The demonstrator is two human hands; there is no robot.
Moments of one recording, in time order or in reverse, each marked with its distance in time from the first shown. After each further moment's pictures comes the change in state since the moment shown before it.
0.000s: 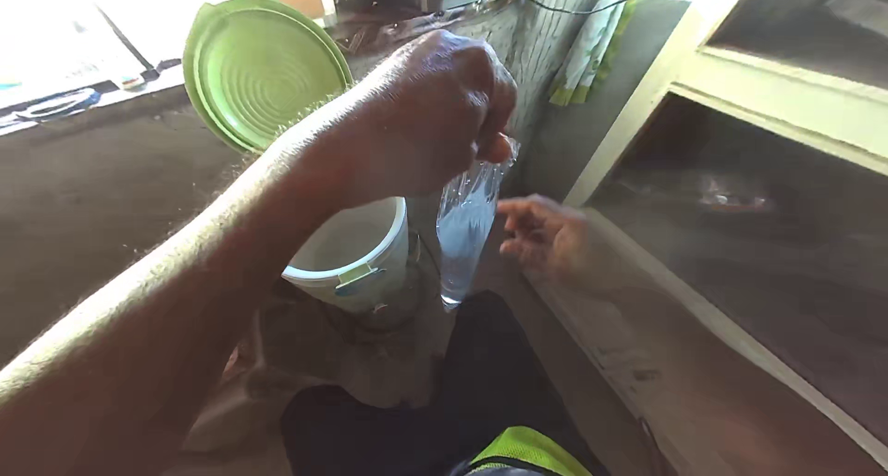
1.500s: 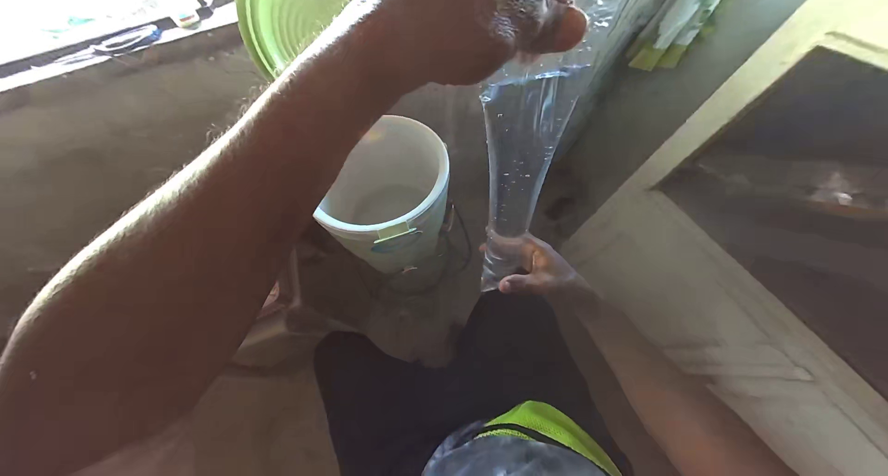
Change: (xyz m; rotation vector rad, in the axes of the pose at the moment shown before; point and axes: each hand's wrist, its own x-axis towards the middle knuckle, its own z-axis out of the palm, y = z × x) left_hand 0.001 -0.039 0.001 -0.247 0.164 -0.159; right_hand -0.023 0.086 0.112 0.722 -0.260 0.130
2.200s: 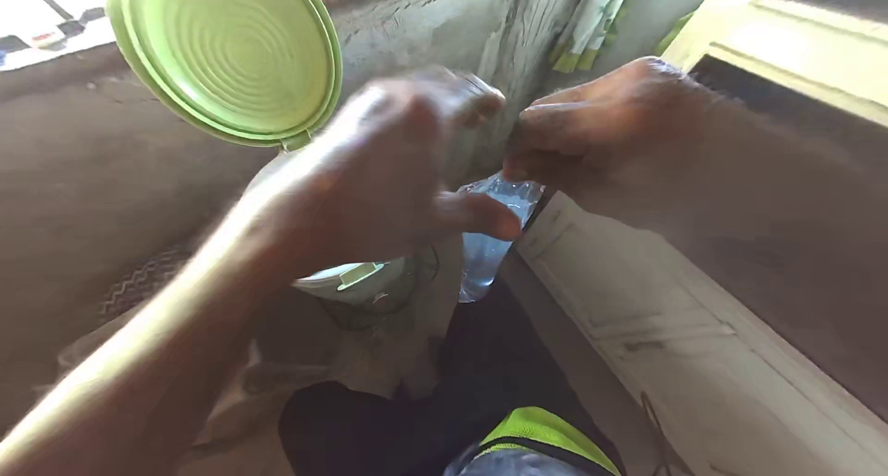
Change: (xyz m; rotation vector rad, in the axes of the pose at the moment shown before) left_hand -0.049 -0.024 0.027 0.131 -0.006 0.157; right_hand 0.061 -0.242 -0.018 -1.308 -0.105 -0.561
